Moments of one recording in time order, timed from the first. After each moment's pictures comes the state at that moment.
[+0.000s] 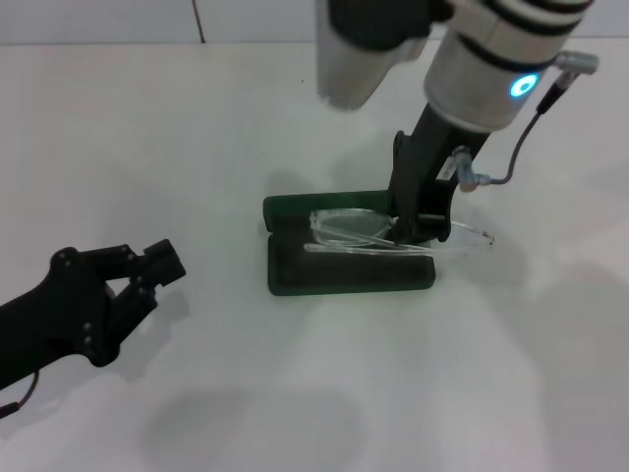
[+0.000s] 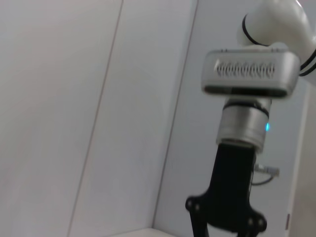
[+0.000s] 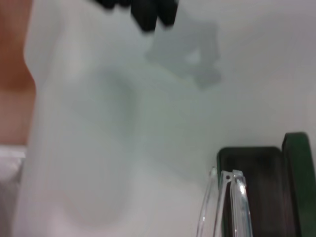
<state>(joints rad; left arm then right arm) -0.26 -1.90 1.45 0.22 0.90 1.78 -0.84 1.17 2.03 -1.61 -1.12 -2.37 -1.72 2.28</state>
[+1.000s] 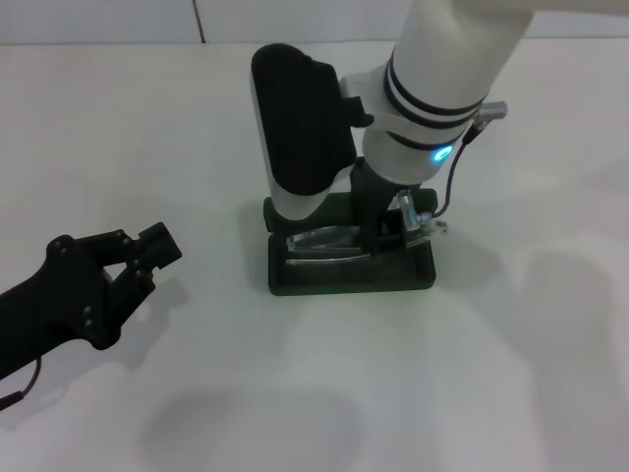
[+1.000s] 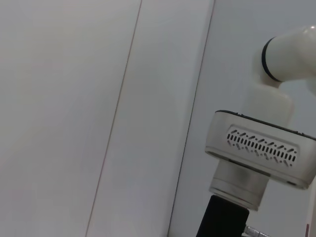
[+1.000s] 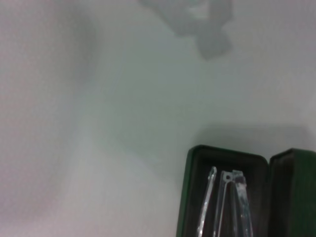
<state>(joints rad) -0.25 -1.92 1.41 0.22 0.90 1.76 -0.84 1.21 2.03 -1.99 -0.98 -2.33 -1.34 2.27</state>
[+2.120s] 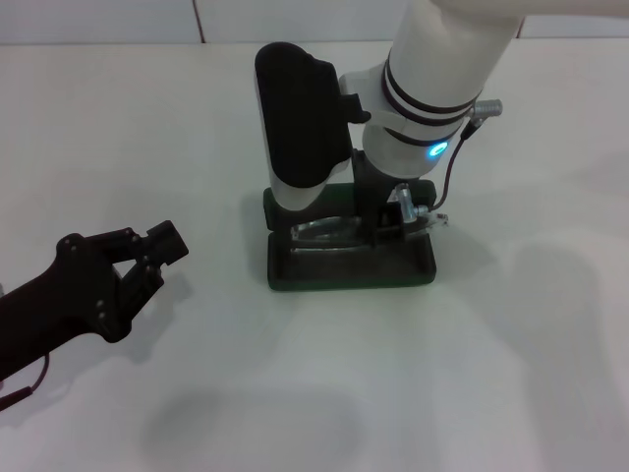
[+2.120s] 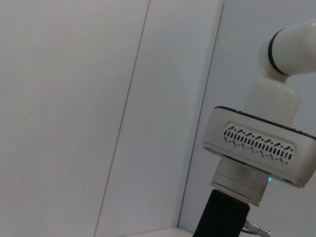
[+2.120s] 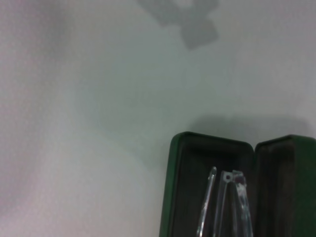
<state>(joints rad) -0.26 -1.93 1.41 0.22 0.90 1.72 -0.84 1.26 2.03 -2.03 -0.87 -2.30 -1.26 2.27</state>
